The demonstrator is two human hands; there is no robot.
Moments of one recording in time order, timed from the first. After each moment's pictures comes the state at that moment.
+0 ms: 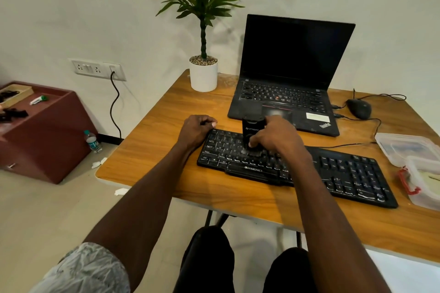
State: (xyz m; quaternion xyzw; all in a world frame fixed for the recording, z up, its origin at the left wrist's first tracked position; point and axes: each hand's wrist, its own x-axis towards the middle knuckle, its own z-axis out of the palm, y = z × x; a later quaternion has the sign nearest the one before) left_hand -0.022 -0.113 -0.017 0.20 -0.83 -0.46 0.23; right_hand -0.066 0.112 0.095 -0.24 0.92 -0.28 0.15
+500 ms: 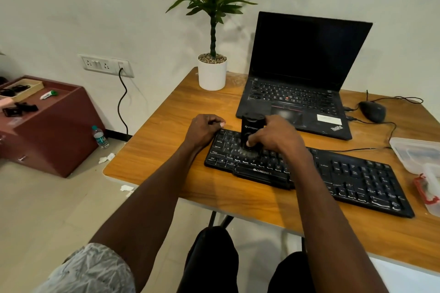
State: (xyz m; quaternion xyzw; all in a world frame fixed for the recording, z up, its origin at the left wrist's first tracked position) left_hand -0.023 -0.116 -0.018 0.20 -0.82 -0.48 0.22; right_hand -0.064 0.093 0.096 -0.26 0.90 -0.30 0.20
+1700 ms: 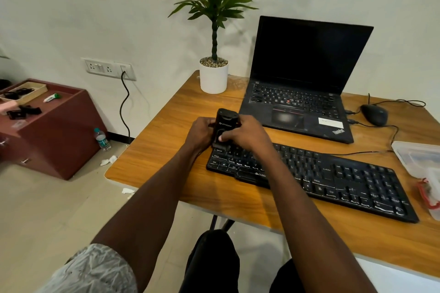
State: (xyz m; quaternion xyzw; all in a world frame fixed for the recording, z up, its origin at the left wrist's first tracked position) left_hand -0.015 -0.112 -0.009 0.19 -0.81 -0.51 0.21; right_hand -0.048 0.047 0.081 -0.29 0.86 -0.39 0.19
